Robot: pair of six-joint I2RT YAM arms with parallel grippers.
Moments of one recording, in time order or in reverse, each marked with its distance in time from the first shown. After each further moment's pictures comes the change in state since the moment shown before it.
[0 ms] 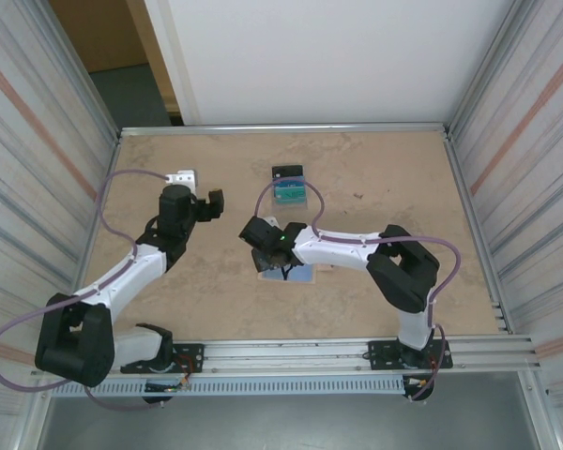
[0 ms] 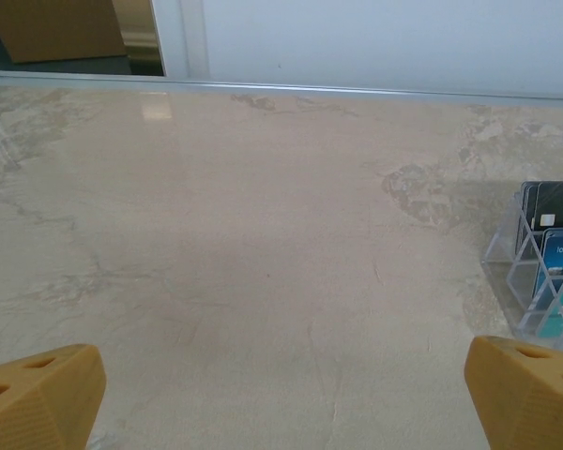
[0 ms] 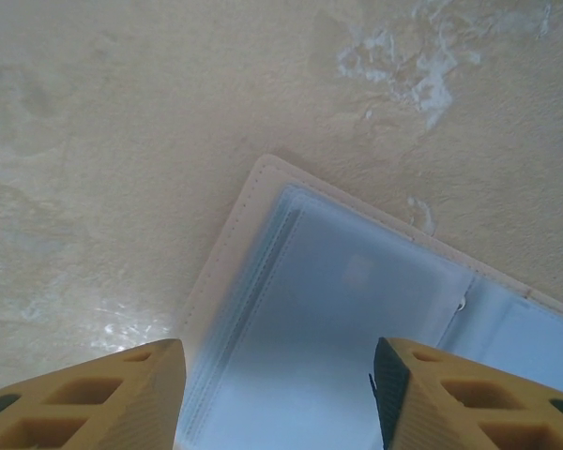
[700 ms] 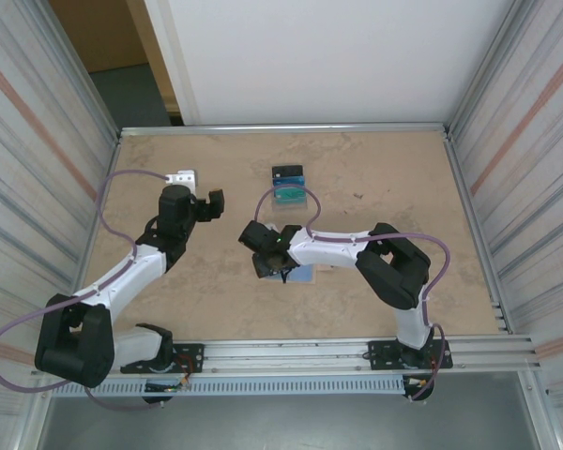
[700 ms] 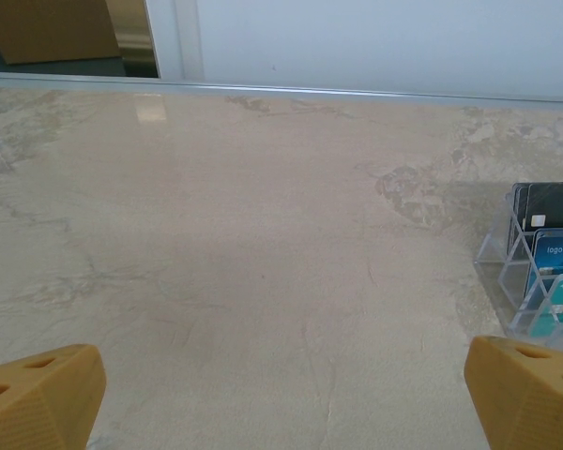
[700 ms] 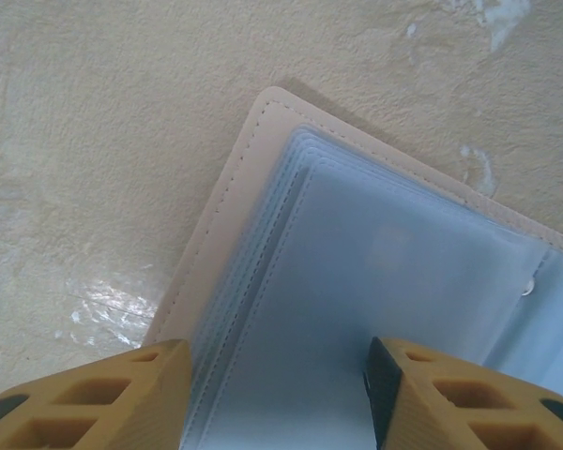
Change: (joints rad) left arm 0.000 -0.002 -0.001 0.003 0.013 0.000; right arm -0.001 0.051 -0.007 -0.003 -0.063 0.022
